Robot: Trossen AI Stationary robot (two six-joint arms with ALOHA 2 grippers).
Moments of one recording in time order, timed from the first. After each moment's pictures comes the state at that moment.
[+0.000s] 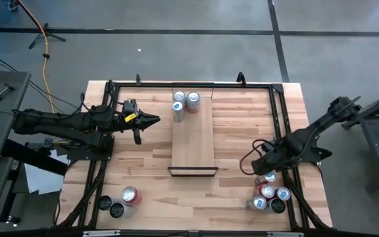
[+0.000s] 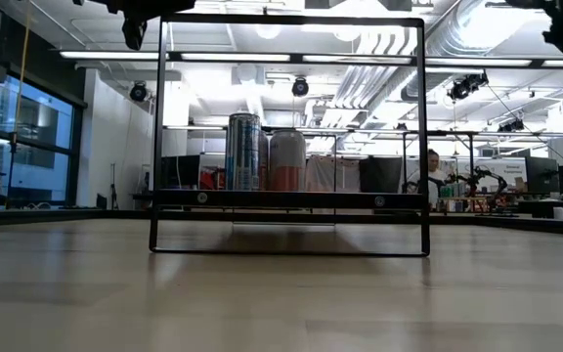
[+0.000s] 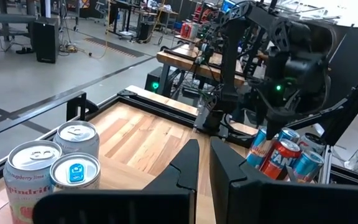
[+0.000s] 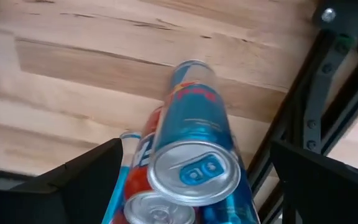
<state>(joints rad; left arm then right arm) -0.04 0.74 0.62 0.05 -0.28 -0.28 0.58 1.13 0.94 -1.23 -0.18 1.95</state>
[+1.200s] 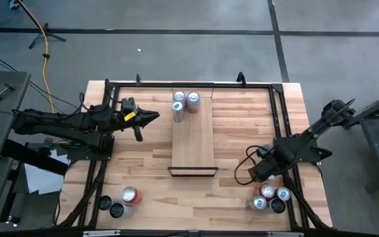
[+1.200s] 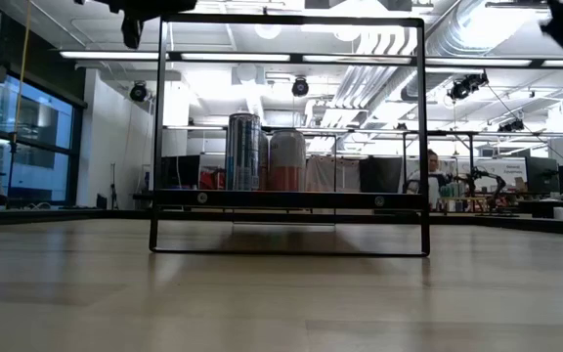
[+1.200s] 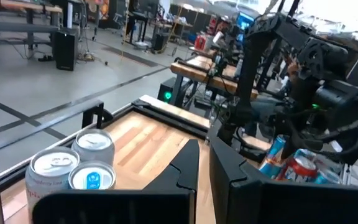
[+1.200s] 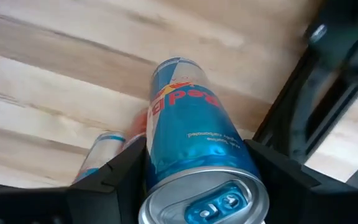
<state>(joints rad) -0.04 0.74 0.62 0.08 -0.35 -0.29 0.61 1.30 1.07 -1.35 -0.15 1.82</state>
